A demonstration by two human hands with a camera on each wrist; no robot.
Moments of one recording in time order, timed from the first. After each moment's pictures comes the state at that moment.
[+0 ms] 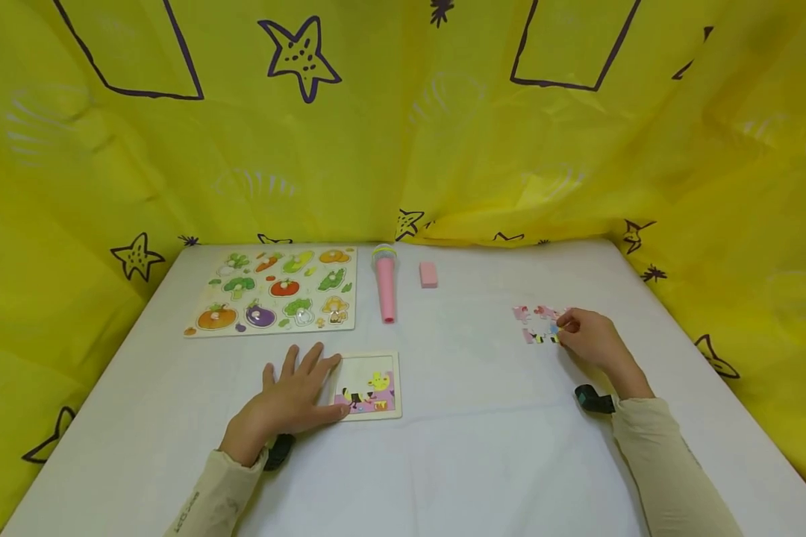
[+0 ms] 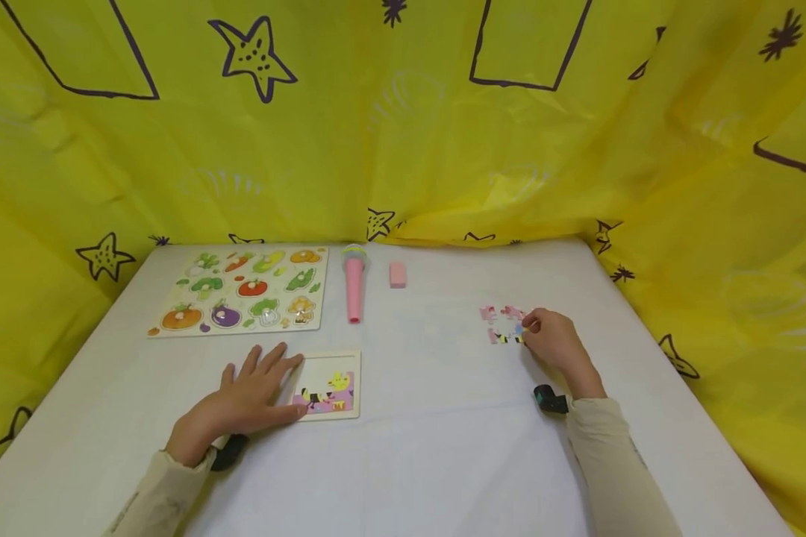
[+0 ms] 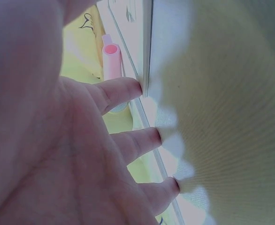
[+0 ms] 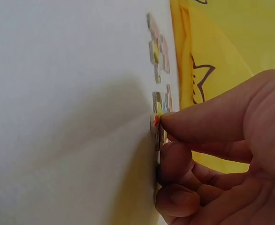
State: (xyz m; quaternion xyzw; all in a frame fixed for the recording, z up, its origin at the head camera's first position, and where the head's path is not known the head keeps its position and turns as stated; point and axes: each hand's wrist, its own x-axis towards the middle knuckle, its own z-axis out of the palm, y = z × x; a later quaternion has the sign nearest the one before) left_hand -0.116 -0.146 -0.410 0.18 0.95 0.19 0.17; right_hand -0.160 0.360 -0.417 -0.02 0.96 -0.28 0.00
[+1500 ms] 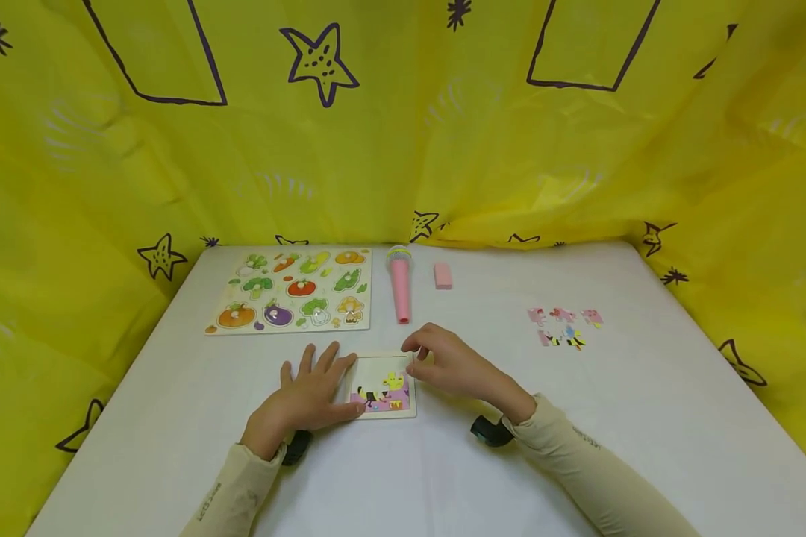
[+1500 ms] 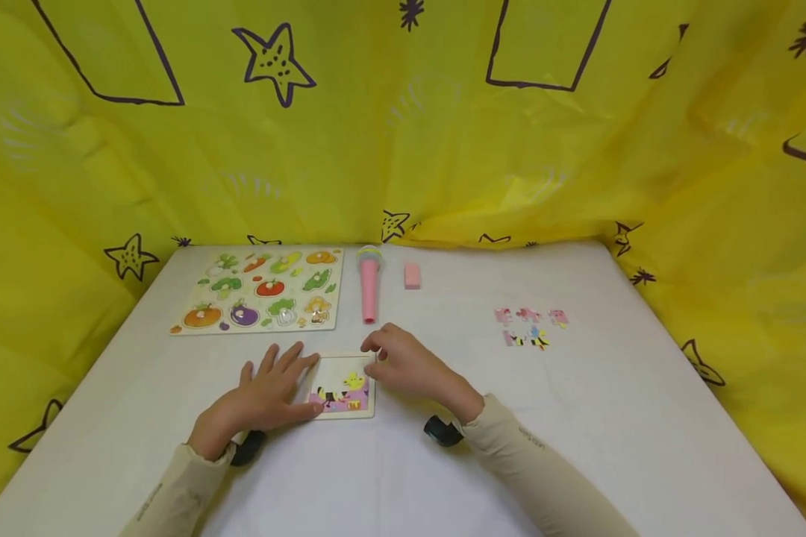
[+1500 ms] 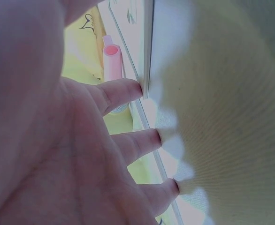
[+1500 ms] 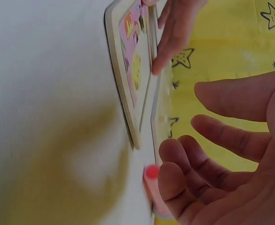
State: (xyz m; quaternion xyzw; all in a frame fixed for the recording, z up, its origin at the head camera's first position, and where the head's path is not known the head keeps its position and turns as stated) left_hand -0.117 -0.144 -0.410 0.17 0.95 0.18 0.17; right_hand -0.148 0.136 -0.405 -0.33 0.87 -0.37 0.04
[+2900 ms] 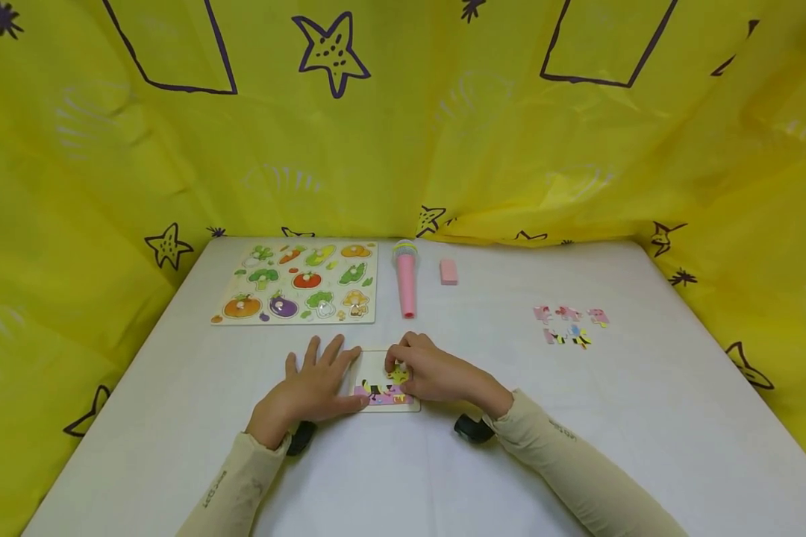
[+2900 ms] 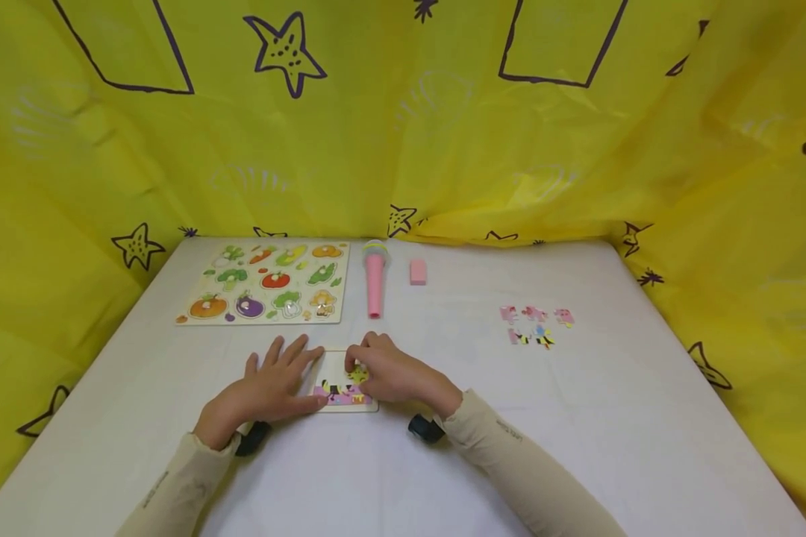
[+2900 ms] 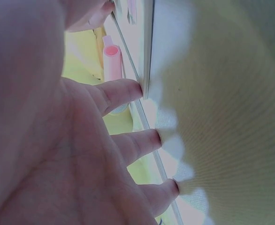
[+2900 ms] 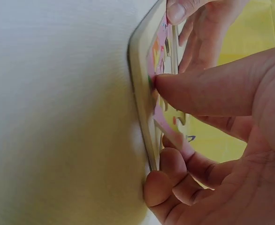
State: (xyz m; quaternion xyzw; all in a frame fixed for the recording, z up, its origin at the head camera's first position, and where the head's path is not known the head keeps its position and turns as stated) left_hand -0.119 -0.143 -0.408 0.17 0.96 0.17 0.18; right_hand -0.150 0.106 -0.416 -0.35 0.88 -0.30 0.14
